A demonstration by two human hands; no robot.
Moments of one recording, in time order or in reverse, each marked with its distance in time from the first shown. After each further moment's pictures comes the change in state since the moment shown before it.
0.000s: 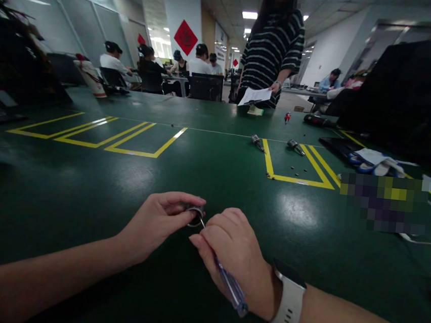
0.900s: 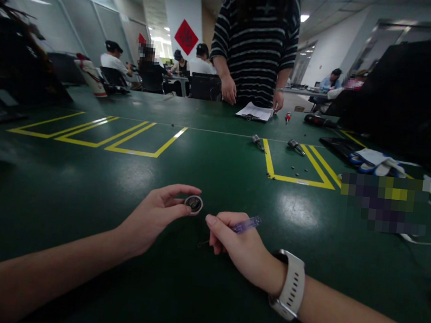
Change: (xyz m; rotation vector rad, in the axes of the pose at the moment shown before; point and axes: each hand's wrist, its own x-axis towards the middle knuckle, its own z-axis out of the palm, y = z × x) left_hand 0.006 -0.003 -0.004 -0.048 0.024 -0.061; right_hand -0.001 0.018 -0.001 0.750 -0.245 0.685
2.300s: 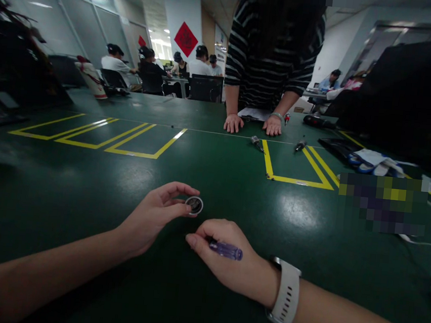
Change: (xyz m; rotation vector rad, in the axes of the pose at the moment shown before) left_hand 0.002 0.003 -0.001 -0.028 0.020 0.013; right_hand 0.002 -0.009 0.012 -0.316 -0.091 -0.185
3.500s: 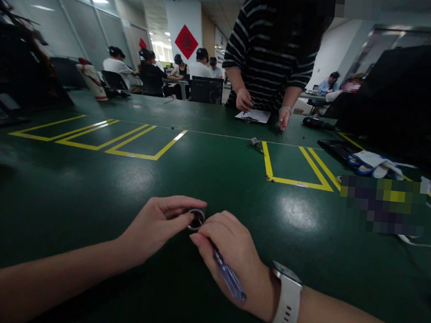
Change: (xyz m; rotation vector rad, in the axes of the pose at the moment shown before) left_hand -0.009 -0.001 0.004 0.161 -0.063 0.112; right_hand -0.008 0.000 0.001 -0.248 0.318 -0.378
